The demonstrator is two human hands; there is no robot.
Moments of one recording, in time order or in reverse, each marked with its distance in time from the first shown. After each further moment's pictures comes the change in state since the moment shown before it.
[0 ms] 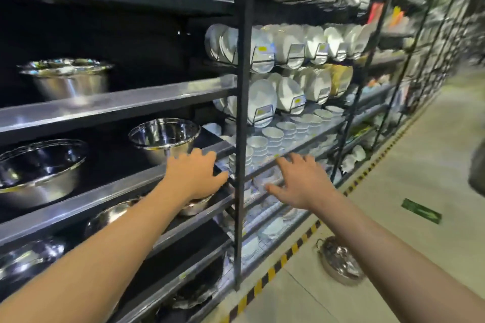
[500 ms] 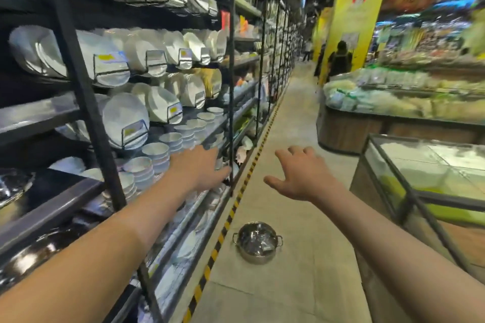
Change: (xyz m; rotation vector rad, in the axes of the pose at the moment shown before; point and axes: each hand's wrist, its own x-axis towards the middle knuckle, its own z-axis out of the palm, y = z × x) left_hand 0.096 0.242 -0.023 -0.071 0.020 0.579; right_hand -0.108 0.173 -0.037 -0.135 0.006 0.578
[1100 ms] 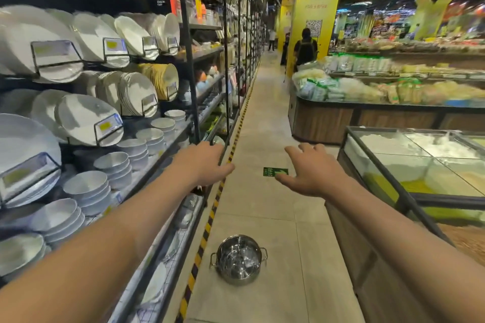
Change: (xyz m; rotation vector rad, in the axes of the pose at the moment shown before) left_hand 0.265 0.049 0.055 -0.026 0.021 0.243; right_hand 0.173 0.127 0.076 -0.043 -0.074 0.188
